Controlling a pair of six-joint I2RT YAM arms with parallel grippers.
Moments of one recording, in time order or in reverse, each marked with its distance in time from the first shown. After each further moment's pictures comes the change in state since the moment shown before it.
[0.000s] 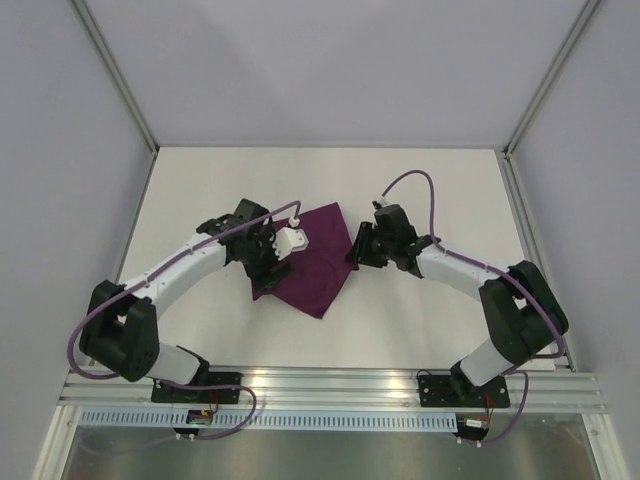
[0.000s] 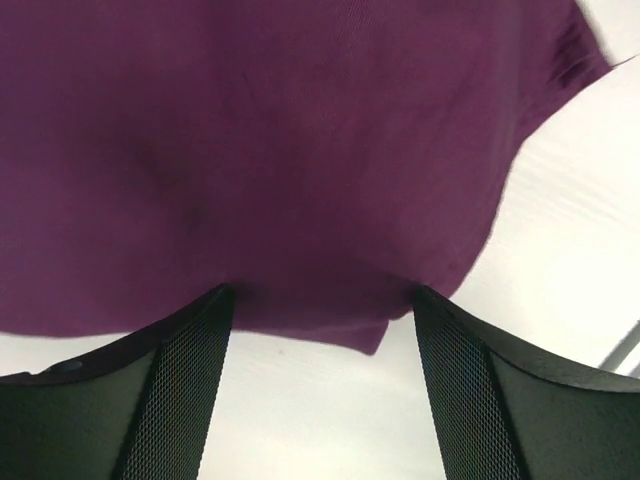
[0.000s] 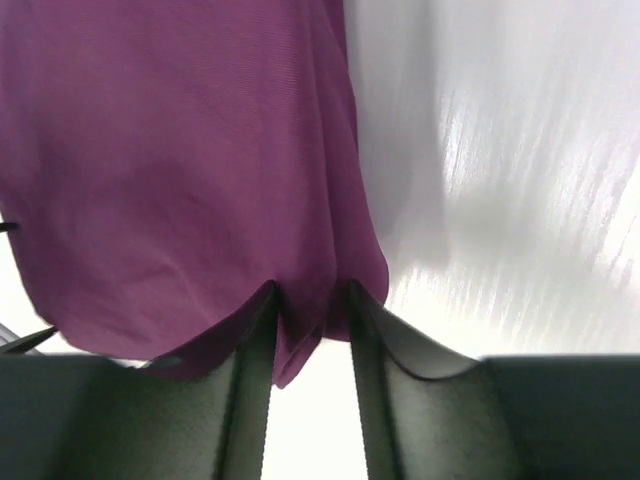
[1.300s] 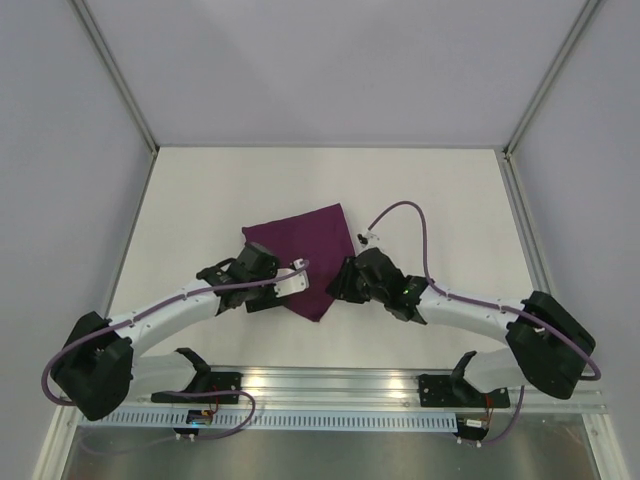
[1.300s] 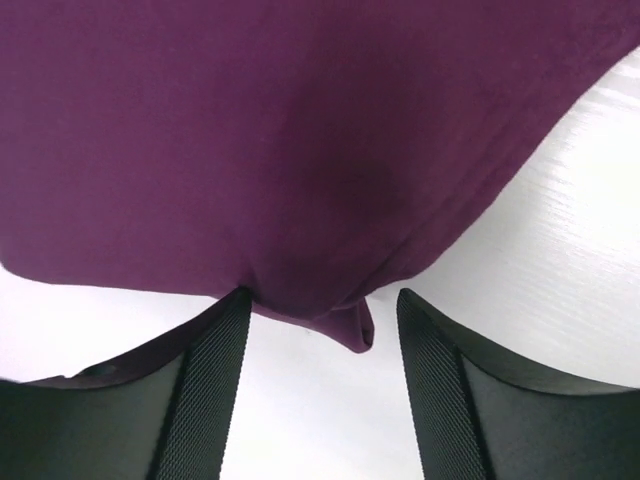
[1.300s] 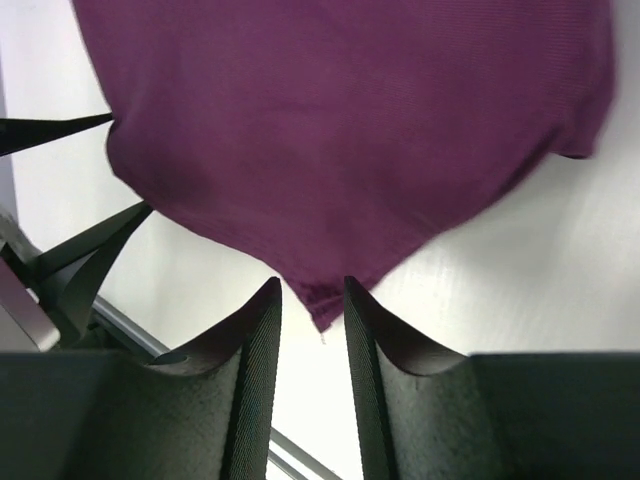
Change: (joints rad) left arm -0.211 -0.189 -0.384 0.294 -0.366 0.104; right arm 0.328 -0.205 -0.230 0.108 0.209 0.236
